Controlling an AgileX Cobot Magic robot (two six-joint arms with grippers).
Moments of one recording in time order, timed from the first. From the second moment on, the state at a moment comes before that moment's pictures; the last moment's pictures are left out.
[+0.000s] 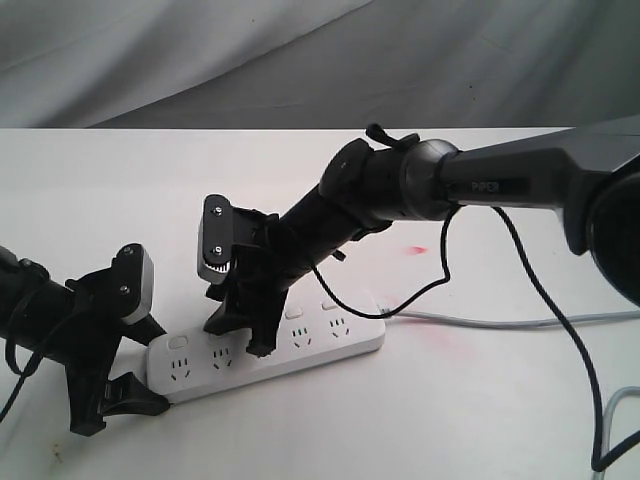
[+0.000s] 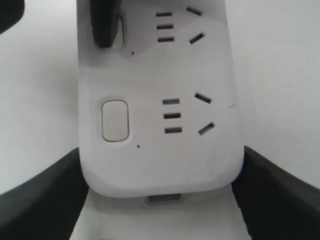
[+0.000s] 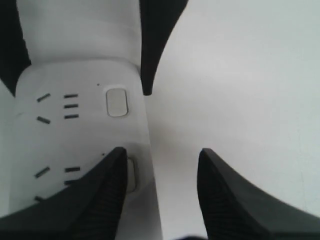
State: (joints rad) left arm 0.04 1.84 -0.72 -0.99 0.65 2.09; right arm 0.50 2.27 -1.55 0.96 0.73 -1.77
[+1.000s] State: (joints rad) left arm 0.04 1.84 -0.72 -0.99 0.65 2.09; right arm 0.44 2.21 -1.48 0.90 0.72 -1.75
